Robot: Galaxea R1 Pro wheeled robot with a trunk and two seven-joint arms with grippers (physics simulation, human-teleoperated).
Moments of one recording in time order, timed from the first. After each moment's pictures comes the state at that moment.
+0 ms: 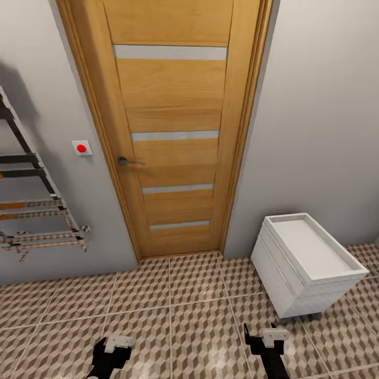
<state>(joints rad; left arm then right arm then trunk) -0.55 0.01 -0.58 0.08 0.42 -0.50 0.10 -0.49 -0.01 0.04 -0.02 0.07 -0.79 -0.16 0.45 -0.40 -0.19</state>
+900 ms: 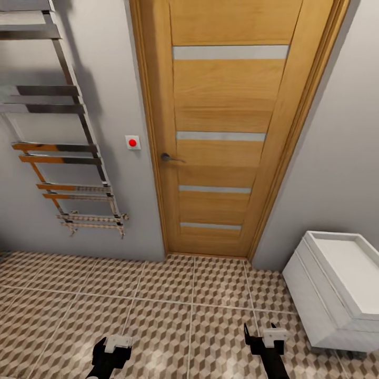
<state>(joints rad) -0.55 0.01 -0.58 0.08 0.42 -0.50 0.10 -0.49 -0.01 0.04 -0.02 0.07 -0.79 -0.16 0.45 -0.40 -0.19</state>
